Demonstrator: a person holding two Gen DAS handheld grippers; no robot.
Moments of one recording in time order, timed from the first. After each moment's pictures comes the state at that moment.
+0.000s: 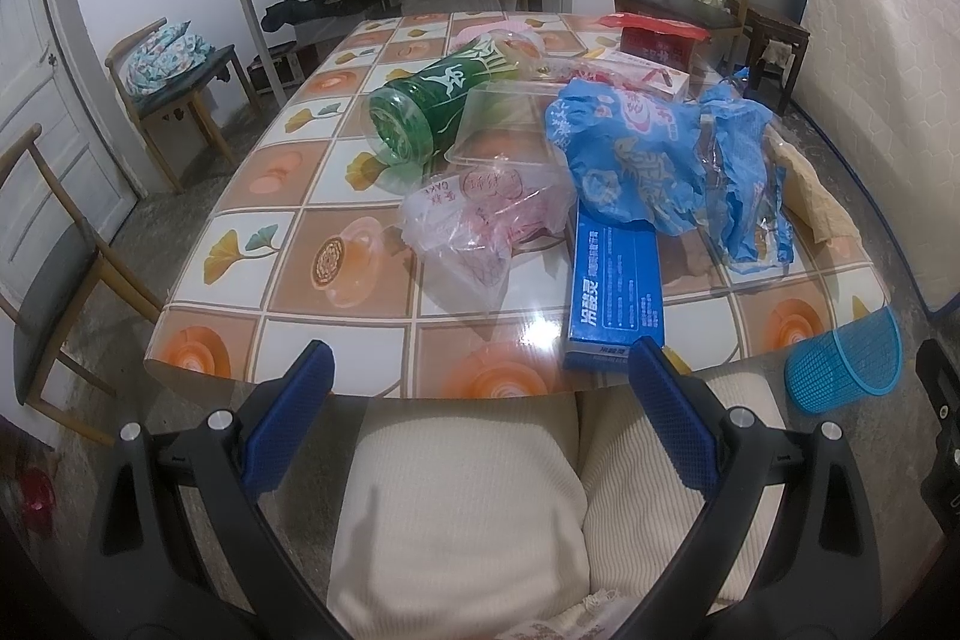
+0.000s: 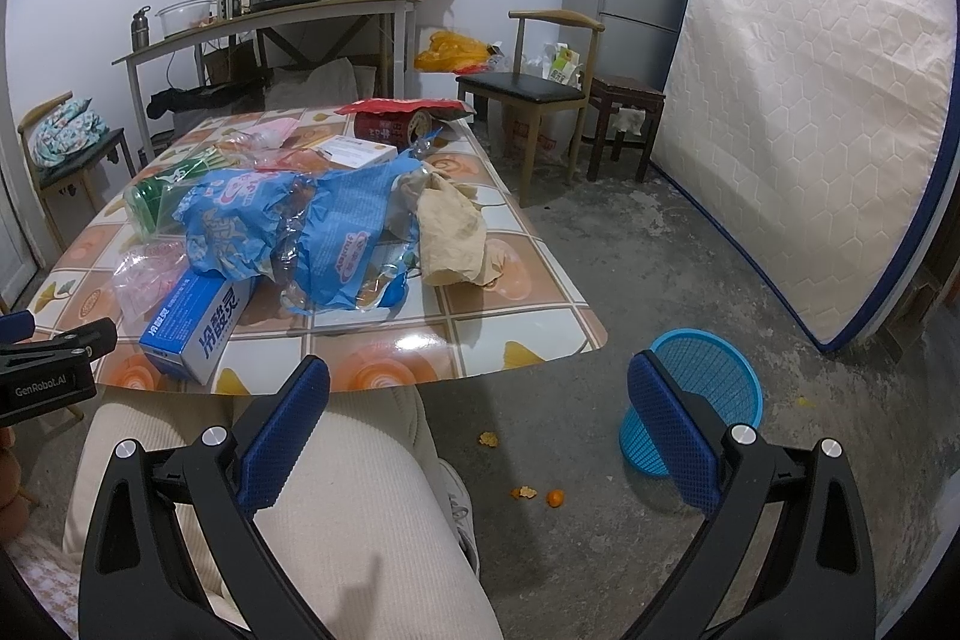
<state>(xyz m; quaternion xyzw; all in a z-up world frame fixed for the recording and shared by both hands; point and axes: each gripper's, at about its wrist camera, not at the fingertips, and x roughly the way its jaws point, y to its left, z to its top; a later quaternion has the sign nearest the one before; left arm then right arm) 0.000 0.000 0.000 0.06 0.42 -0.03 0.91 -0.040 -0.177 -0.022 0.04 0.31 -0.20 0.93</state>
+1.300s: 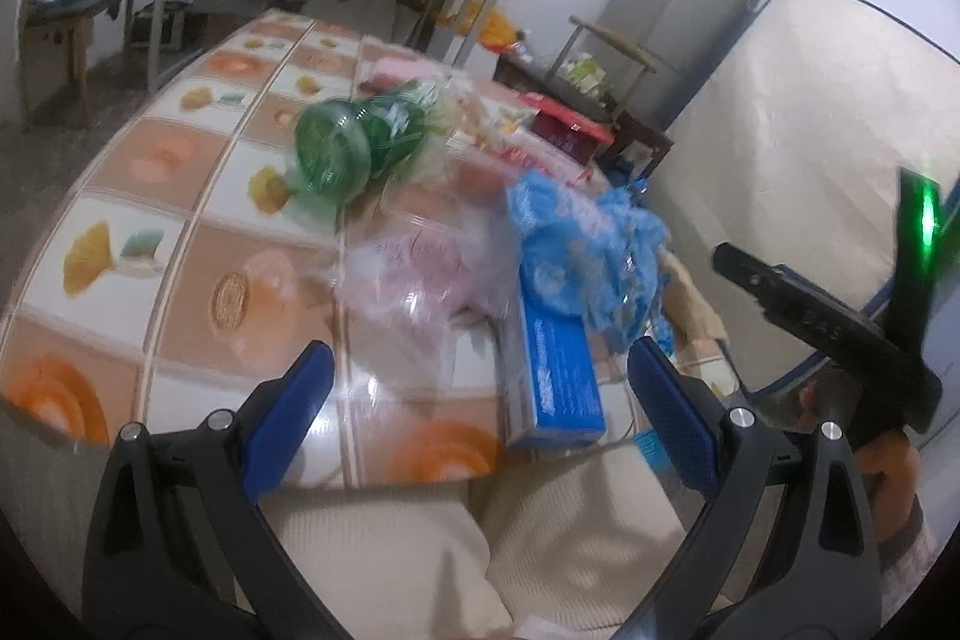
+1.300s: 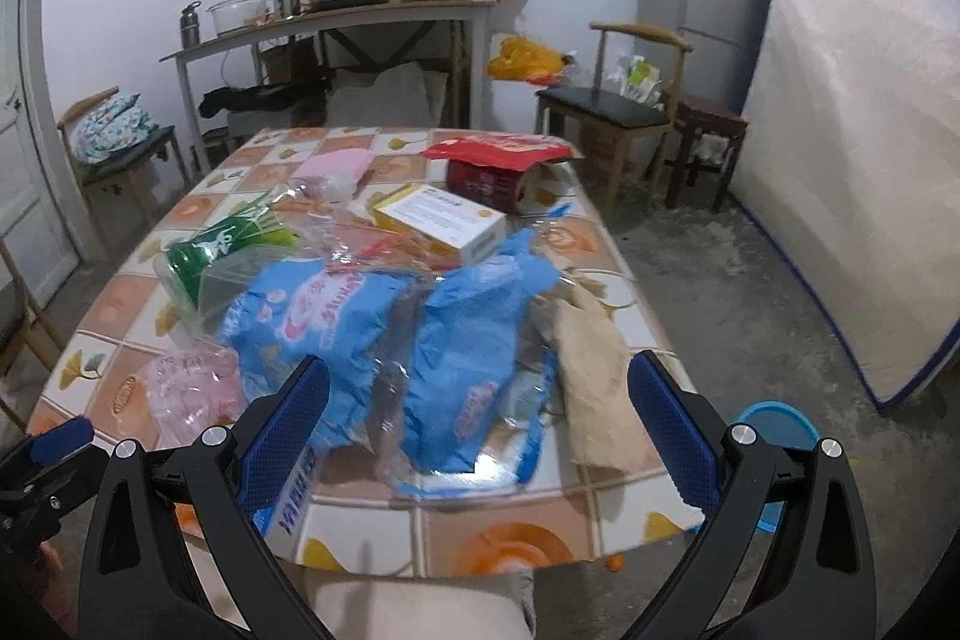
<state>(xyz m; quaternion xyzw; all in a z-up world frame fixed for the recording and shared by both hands) 0.040 0.070 -0.008 -0.14 0.36 -0.24 0.89 0.088 -0.153 0.006 0.04 0.31 -0.11 0.94</state>
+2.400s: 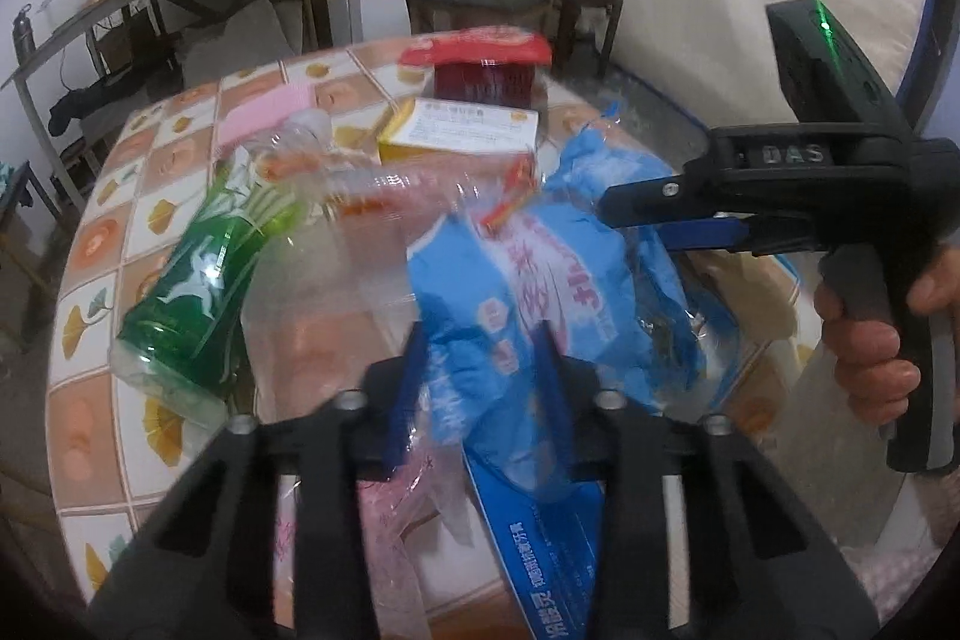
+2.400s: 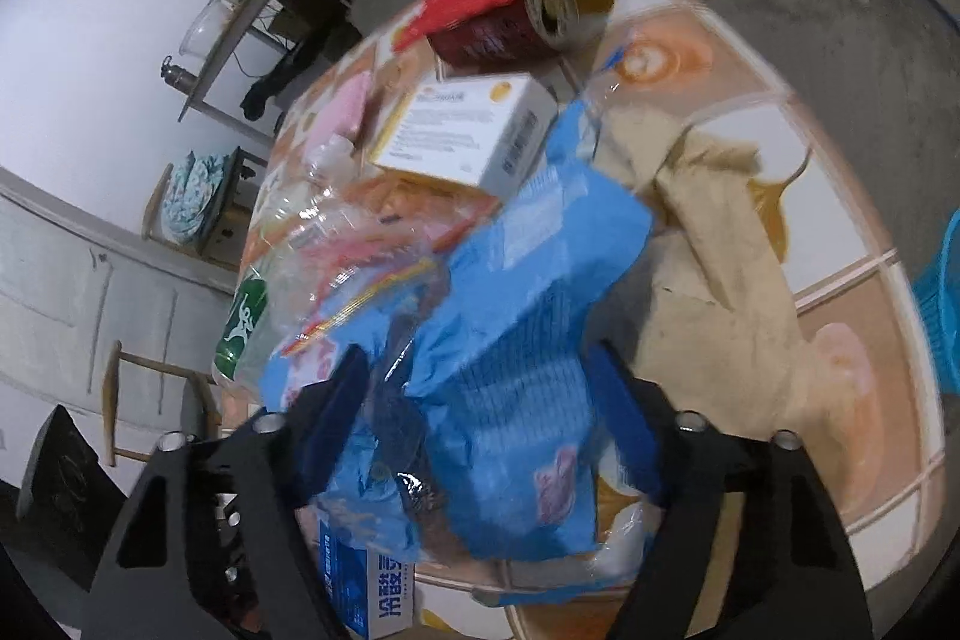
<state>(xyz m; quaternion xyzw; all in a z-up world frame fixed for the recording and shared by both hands) 0.141 -0.051 -0.007 0.10 0.42 -0.30 0.85 0.212 -0.250 -0.064 0.35 0.47 0.05 0.81</state>
